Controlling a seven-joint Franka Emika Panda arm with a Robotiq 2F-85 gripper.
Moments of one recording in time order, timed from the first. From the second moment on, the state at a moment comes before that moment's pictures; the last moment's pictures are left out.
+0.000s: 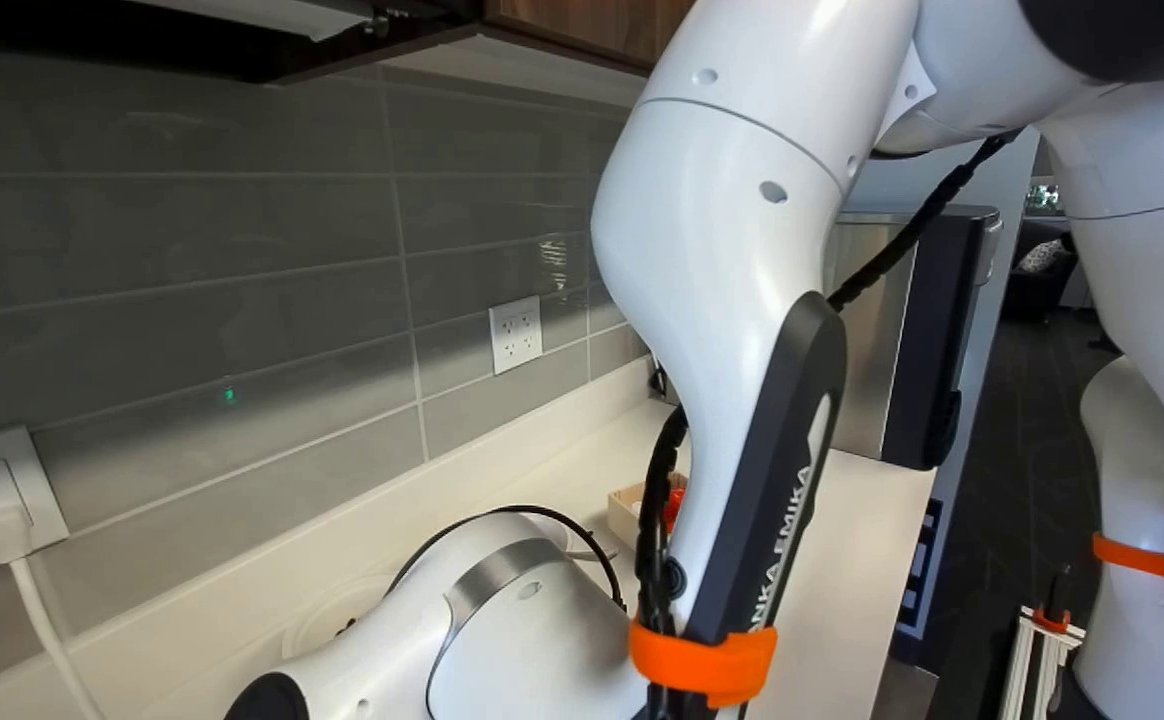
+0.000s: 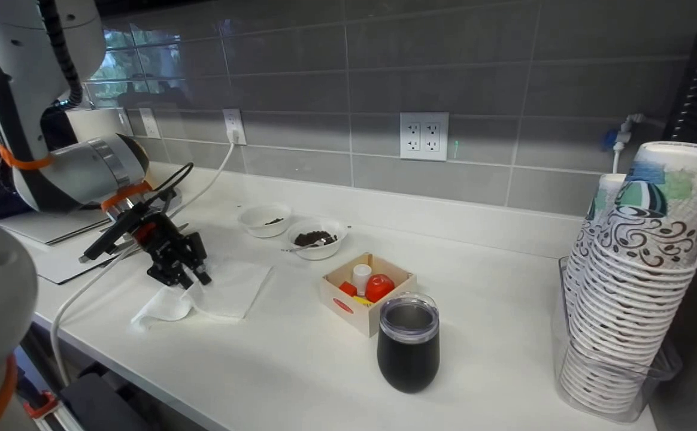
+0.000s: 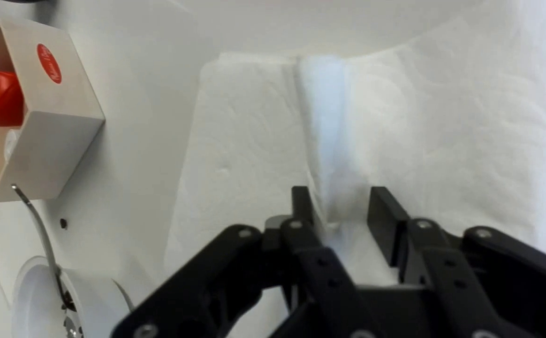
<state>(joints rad) 0.50 0.45 0.41 -2.20 -0.72 1.96 0.88</state>
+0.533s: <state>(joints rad) 0.50 0.41 0.37 -2.21 -0.63 2.06 0.80</state>
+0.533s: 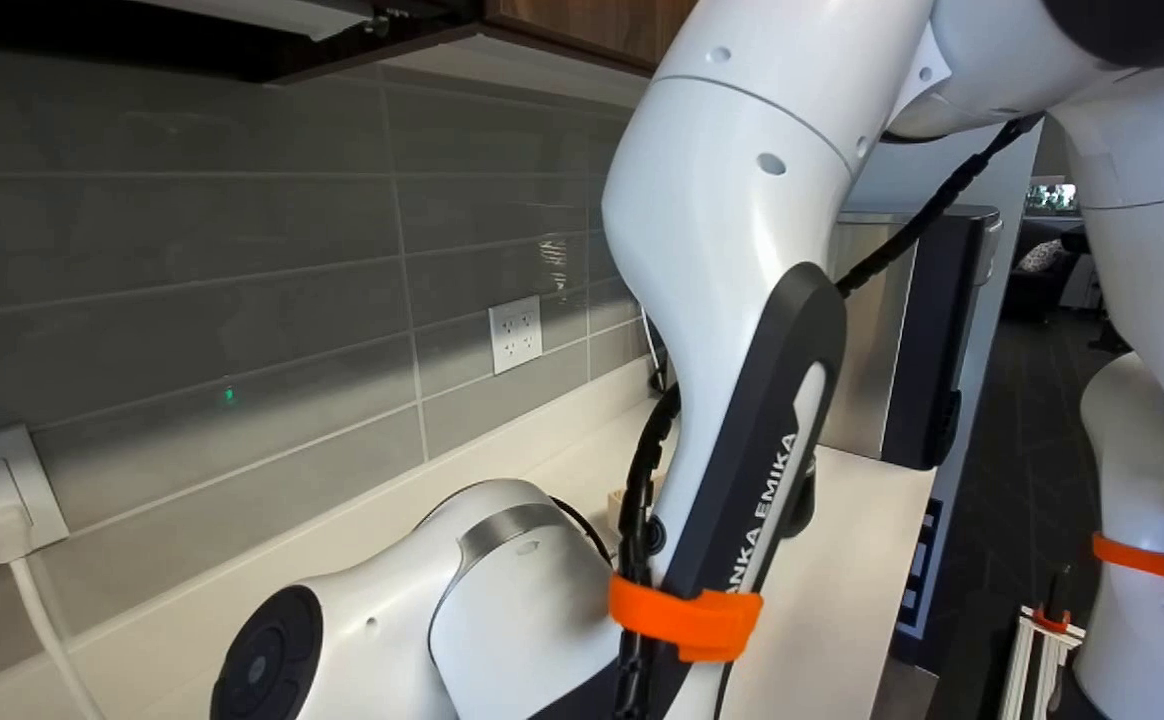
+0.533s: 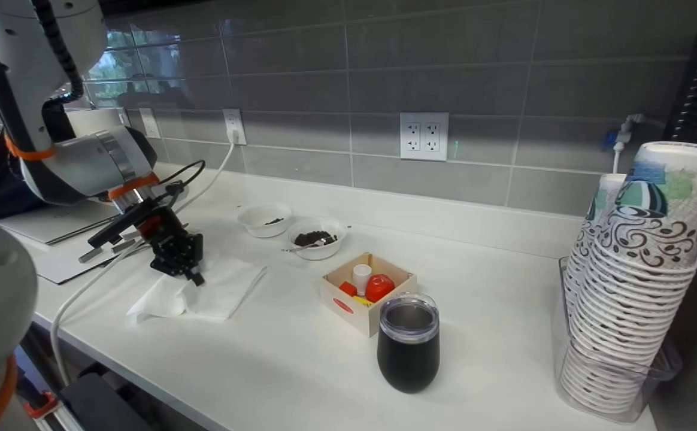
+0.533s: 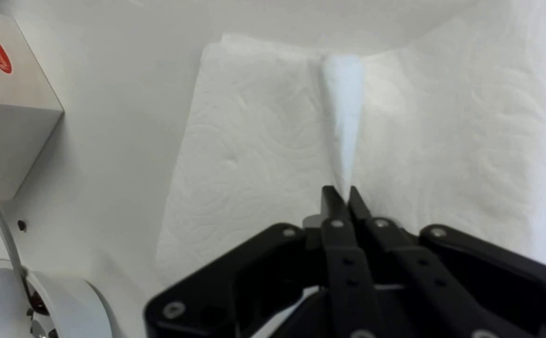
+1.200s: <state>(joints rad) 0.47 0.09 0.32 -2.30 -0.64 1.94 0.86</state>
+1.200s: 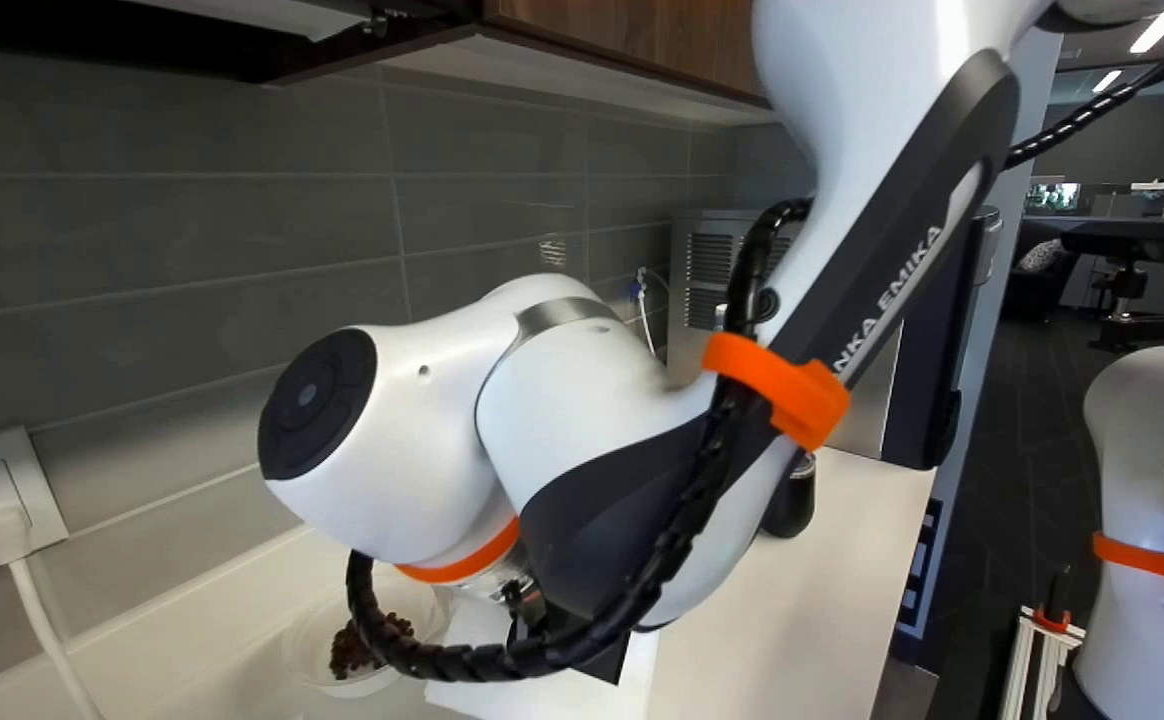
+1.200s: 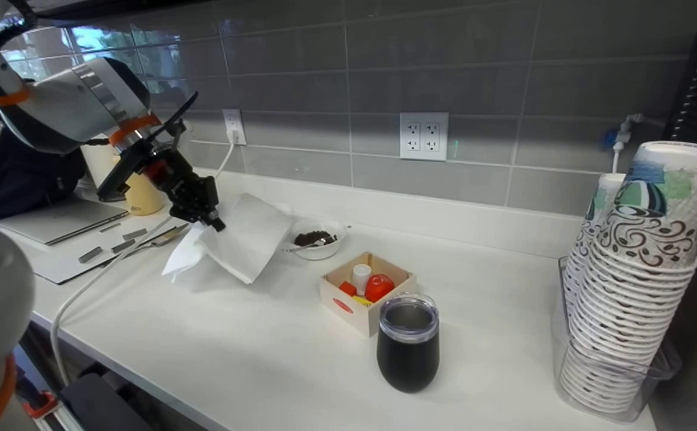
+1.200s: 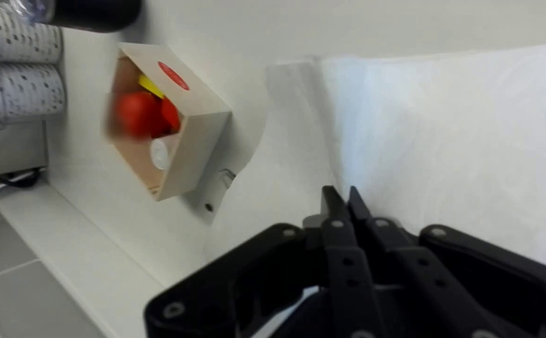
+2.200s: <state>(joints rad) 0.46 0.26 0.39 -2.37 -0.87 1.84 1.10</state>
